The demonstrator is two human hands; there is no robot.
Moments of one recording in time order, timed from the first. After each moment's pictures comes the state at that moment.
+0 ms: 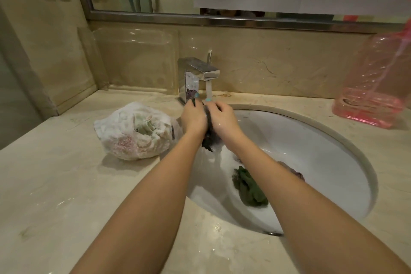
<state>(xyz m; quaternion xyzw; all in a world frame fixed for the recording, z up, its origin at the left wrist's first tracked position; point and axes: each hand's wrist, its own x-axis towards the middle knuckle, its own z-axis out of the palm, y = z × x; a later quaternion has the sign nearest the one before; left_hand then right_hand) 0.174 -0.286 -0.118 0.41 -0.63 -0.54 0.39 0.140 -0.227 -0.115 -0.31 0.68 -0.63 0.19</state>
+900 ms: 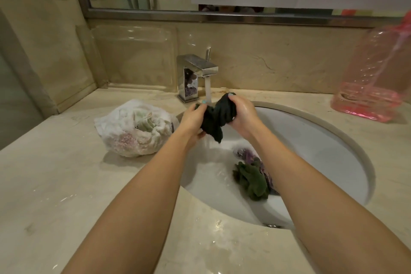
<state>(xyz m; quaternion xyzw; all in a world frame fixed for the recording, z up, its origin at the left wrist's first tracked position) 0.203 -0.277 -0.117 0.36 -0.56 -0.71 0.23 0.103 -0.205 -0.106 -0.16 0.56 -0.75 0.32</state>
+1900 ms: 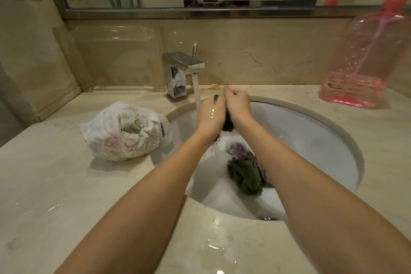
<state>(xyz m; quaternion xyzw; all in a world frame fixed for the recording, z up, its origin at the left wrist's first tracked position) 0.169 -0.227 -0.110 0.28 -0.70 -0.57 0.31 0.101 -0.200 -0.104 -0.19 0.73 -0.65 0.09</state>
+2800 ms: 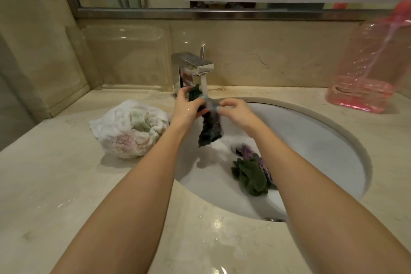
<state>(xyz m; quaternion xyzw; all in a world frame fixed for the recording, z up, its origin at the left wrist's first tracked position) 0.193 -0.305 -0.120 0.23 -0.59 -0.69 0.36 0.089 -0.194 -0.122 -0.39 0.76 -0.49 0.19</state>
